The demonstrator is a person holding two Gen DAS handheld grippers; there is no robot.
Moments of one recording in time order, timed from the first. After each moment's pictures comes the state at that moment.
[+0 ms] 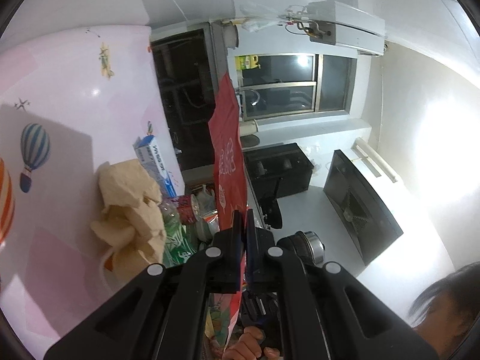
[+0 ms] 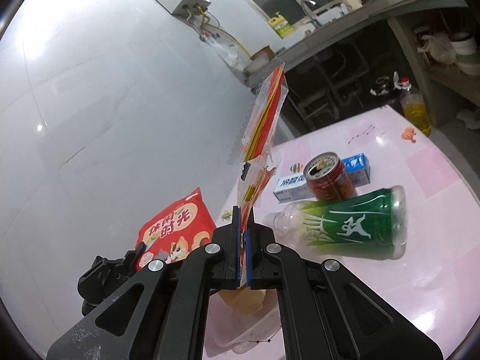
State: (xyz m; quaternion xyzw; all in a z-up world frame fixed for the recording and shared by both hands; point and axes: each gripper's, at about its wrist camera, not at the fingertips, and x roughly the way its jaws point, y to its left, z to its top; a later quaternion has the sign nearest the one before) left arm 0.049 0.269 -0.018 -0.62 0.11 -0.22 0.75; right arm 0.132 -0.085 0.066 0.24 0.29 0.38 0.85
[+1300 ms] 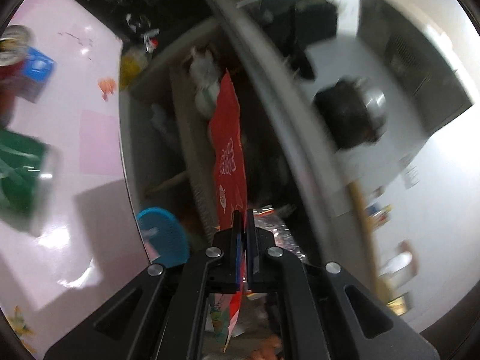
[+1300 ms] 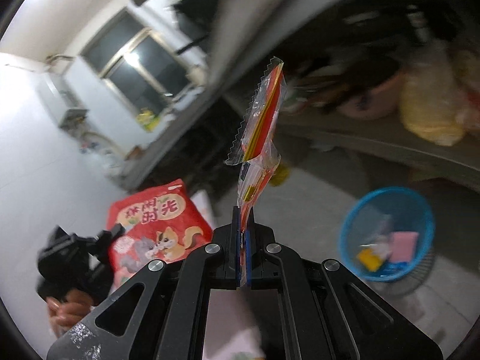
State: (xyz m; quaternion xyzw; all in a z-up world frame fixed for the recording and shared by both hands) left arm 0.252 -0.084 0.031 -0.38 0.40 -0.33 0.77; right arm 0.092 -0.372 0.003 0.35 0.23 0.04 0.91
